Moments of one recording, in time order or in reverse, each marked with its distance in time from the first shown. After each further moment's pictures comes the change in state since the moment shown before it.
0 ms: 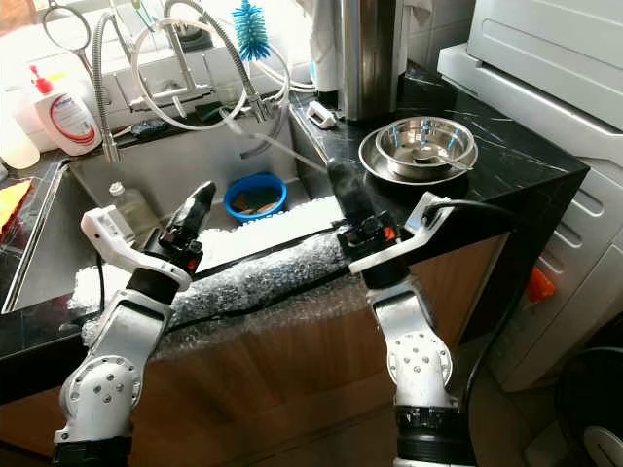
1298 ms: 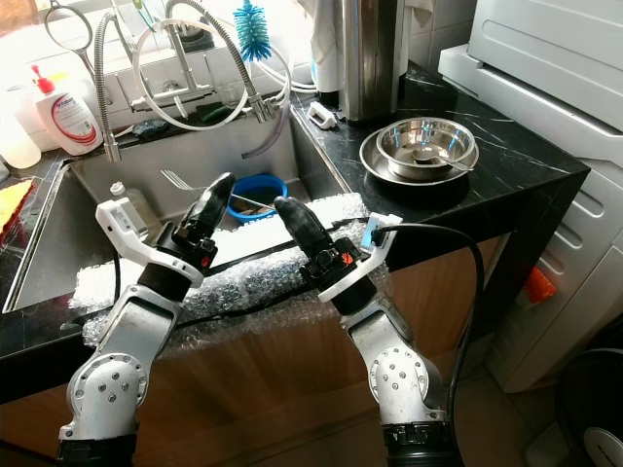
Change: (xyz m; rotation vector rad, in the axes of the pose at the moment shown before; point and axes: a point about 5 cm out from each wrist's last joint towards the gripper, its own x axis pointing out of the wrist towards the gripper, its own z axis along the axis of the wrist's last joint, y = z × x) left arm 0.006 -0.012 -0.008 -0.030 0.027 -0.057; right arm -0.001 0.010 -0.036 -0.006 0.192 0.089
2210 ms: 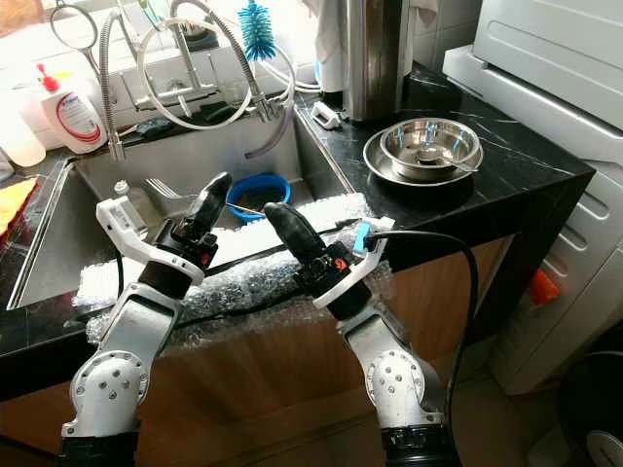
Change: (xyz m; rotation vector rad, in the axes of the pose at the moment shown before) left arm 0.001 0.002 -0.001 -0.034 -0.005 0.000; right arm 0.000 0.002 -0.004 -0.011 0.026 0.027
